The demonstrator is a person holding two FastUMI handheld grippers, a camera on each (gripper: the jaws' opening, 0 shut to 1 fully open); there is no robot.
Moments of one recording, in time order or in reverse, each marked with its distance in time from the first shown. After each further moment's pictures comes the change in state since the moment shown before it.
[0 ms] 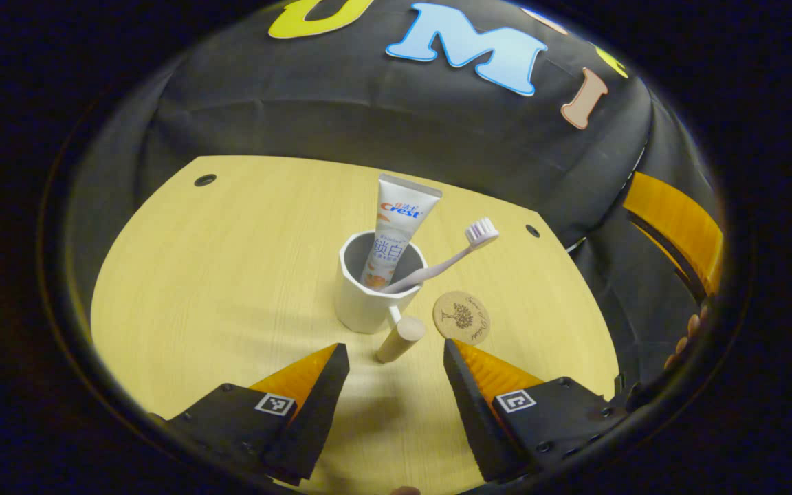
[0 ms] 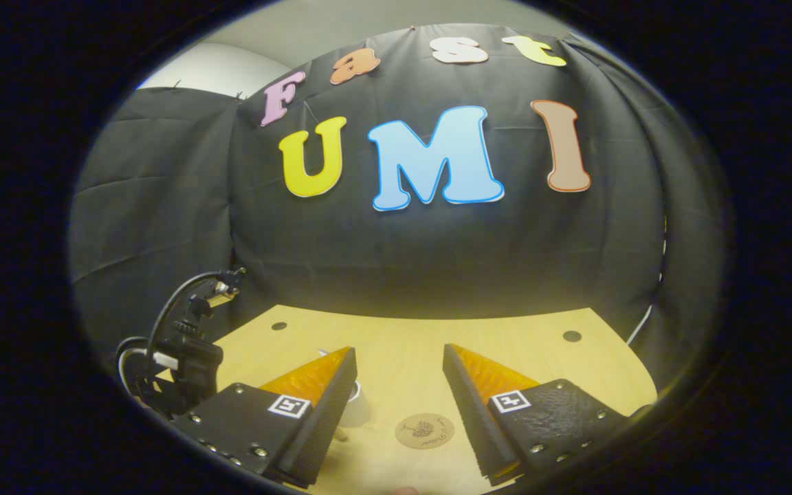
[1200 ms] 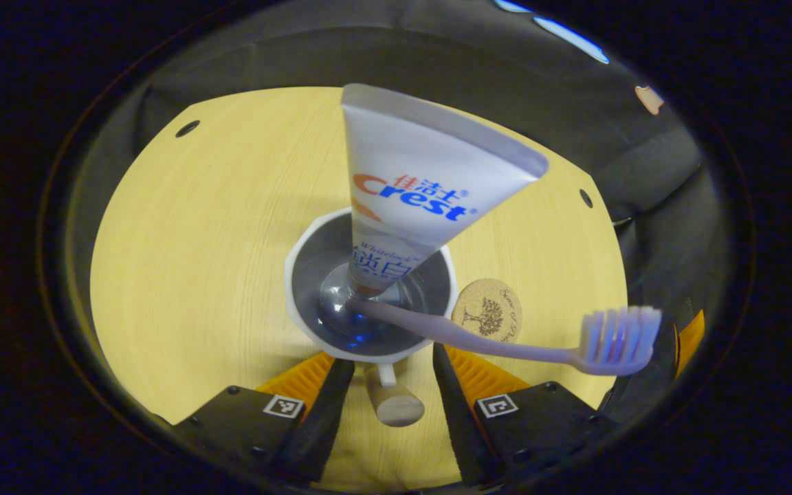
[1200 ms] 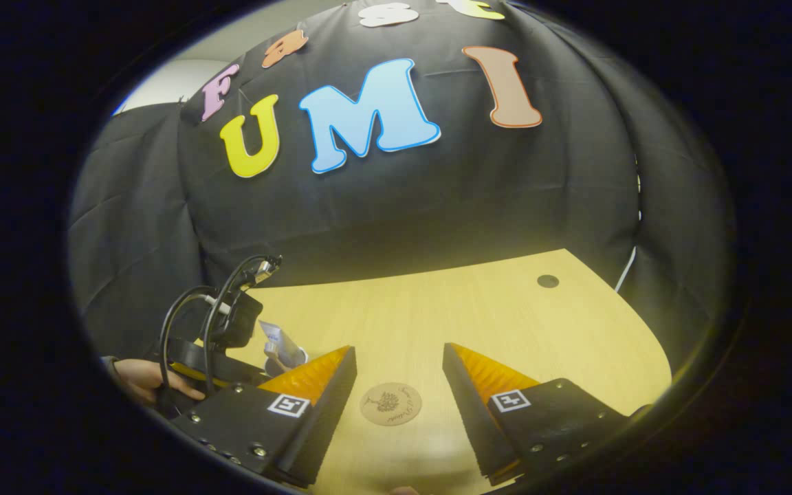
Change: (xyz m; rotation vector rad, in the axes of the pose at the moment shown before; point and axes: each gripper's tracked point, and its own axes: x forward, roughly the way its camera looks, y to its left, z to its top) left arm 0.088 0.003 -0.004 -0.131 0.356 0.128; right arm 0.011 -0.074 -0.053 0.160 0.172 -0.081
